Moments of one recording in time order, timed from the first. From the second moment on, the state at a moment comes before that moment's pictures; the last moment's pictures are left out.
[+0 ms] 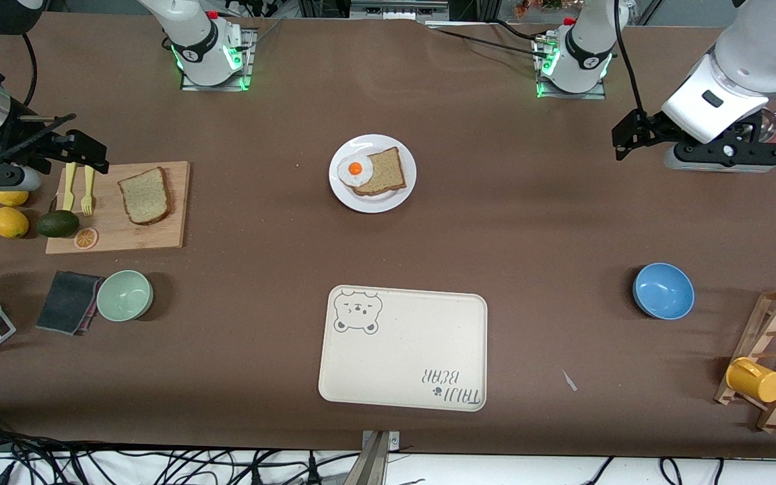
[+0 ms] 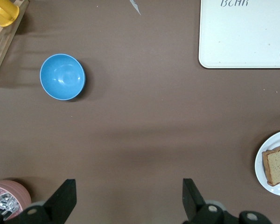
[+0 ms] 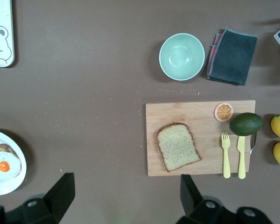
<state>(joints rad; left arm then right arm) 0.07 0.00 -0.29 -1.59 0.03 1.53 -0.18 0.00 0.02 0.07 -1.64 -0.02 1.59 0.04</state>
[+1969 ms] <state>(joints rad) 0.07 0.00 -0.29 -1.58 0.03 1.53 -0.18 0.16 0.13 -0.10 -2.40 -0.28 2.34 0.11</state>
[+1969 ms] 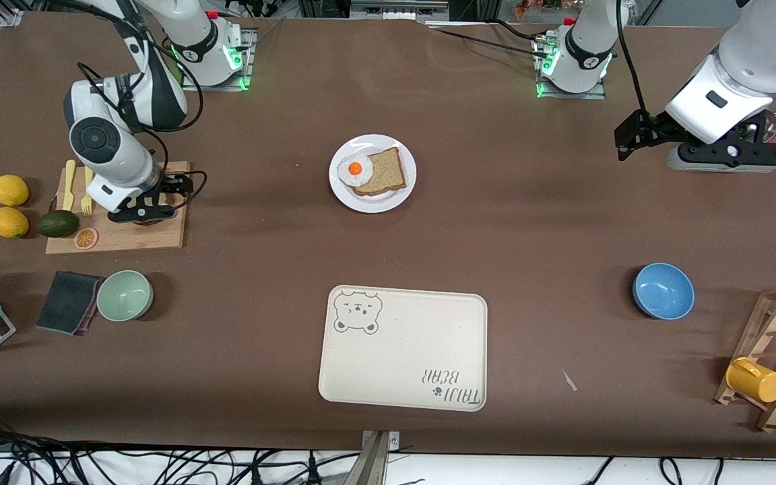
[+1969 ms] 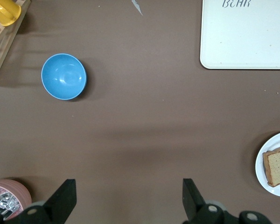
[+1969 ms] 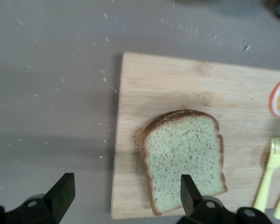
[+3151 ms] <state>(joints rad) 0.08 0.00 -0.28 -1.58 0.03 1.53 -0.18 0.16 0.25 -0.17 -2.40 -0.30 2.40 0.03</state>
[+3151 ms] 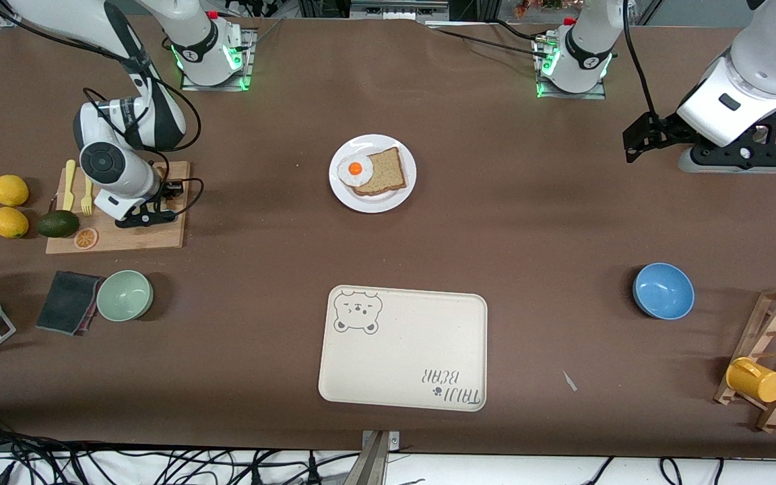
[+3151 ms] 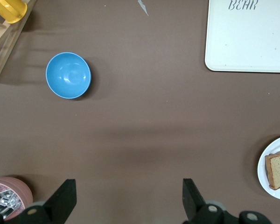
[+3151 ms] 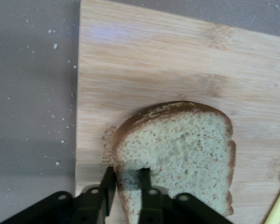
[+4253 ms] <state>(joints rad) 0.08 0.00 -0.28 -1.58 0.03 1.53 -0.18 0.16 0.26 -0.06 -2.06 -0.29 1.88 0.04</state>
